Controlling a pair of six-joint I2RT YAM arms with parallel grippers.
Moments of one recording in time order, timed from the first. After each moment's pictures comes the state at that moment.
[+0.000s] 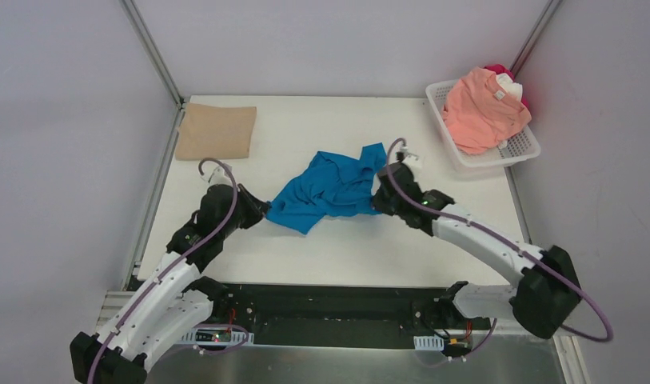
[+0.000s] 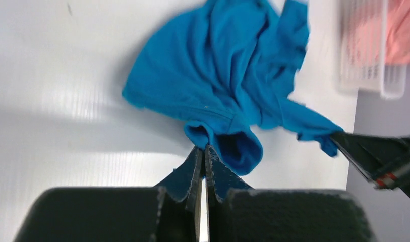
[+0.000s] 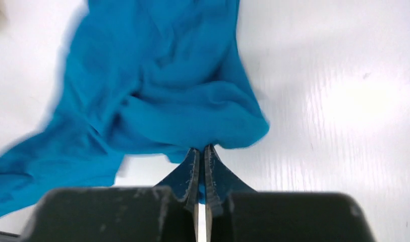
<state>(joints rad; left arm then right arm) -0.44 0.65 0.49 -0.40 -0.05 -0.89 0.81 1.31 0.86 -0.46 0.36 0.87</state>
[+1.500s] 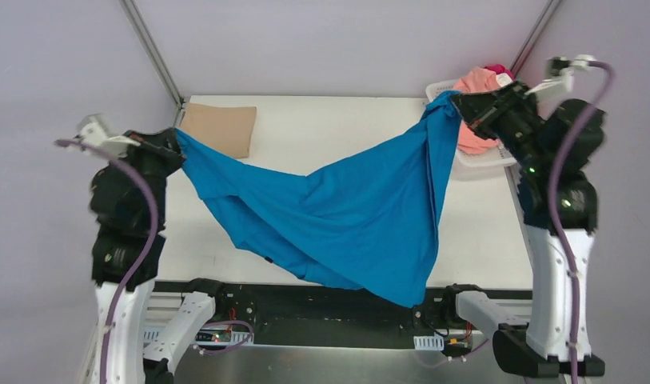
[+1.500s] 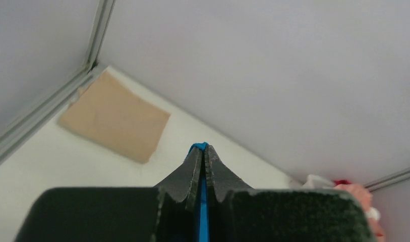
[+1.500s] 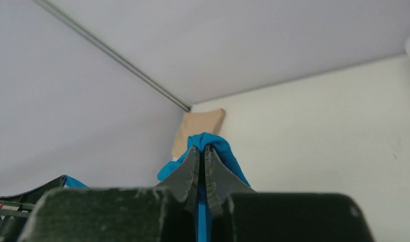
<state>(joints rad) -0.14 0.67 1.34 -0.50 -0.38 -0.51 0.07 1.03 1.72 -0.62 -0.35 0.70</state>
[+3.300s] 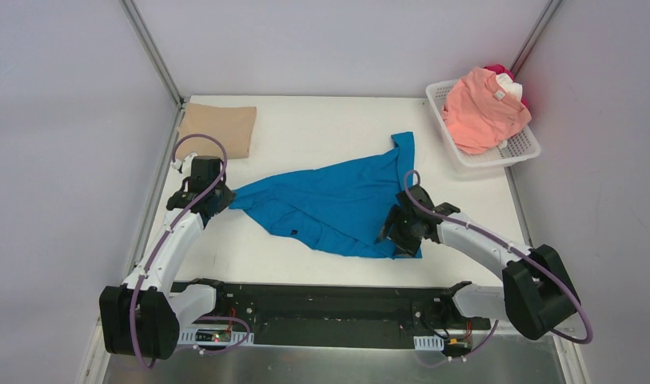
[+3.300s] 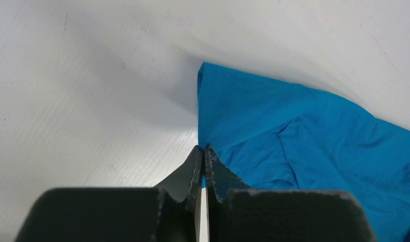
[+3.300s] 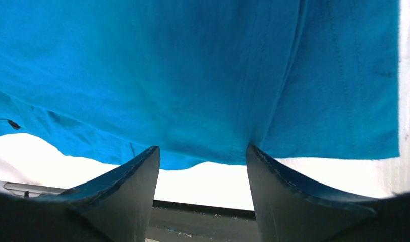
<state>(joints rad) -0.08 1.06 0.75 -0.54 -0.26 -0.74 0.54 1.26 0.63 -0.59 -0.11 0.99</state>
